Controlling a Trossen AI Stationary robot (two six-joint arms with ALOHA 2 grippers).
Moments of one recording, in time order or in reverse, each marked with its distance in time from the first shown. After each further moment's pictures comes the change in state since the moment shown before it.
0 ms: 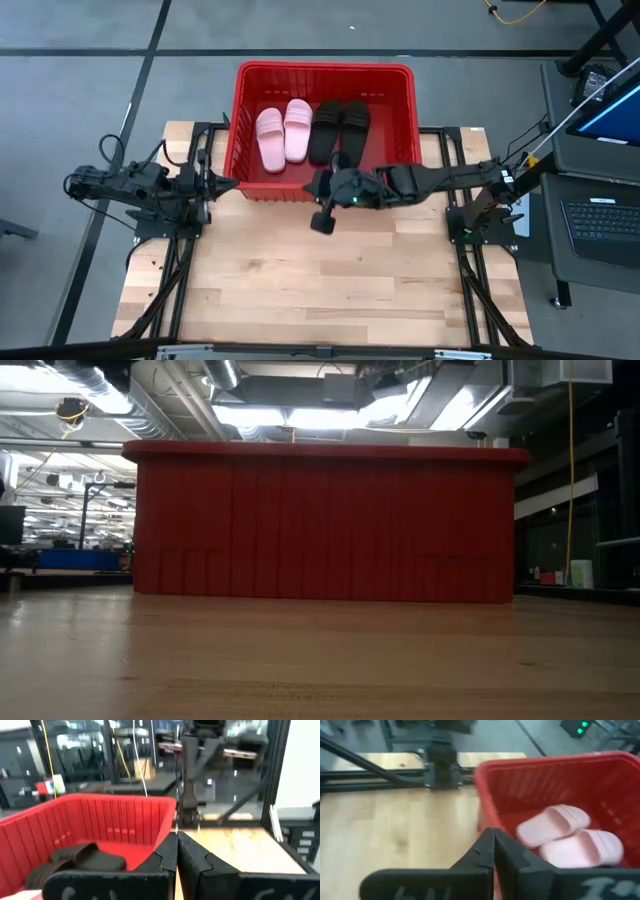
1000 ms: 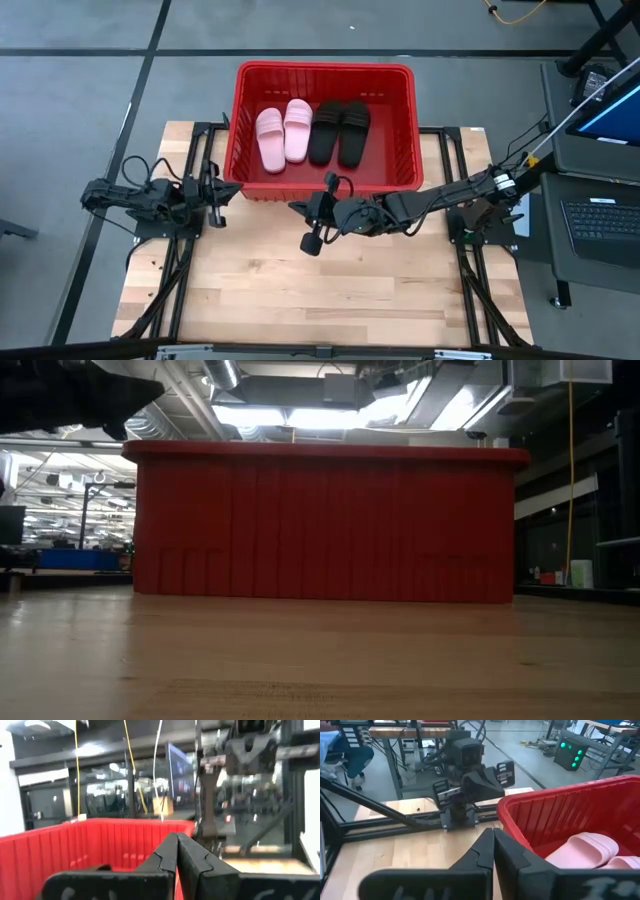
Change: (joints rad) left arm 0.027 -0.282 -0.491 0.513 -0.044 0.135; right arm 0.117 0.002 -0.214 0.473 0.129 0.024
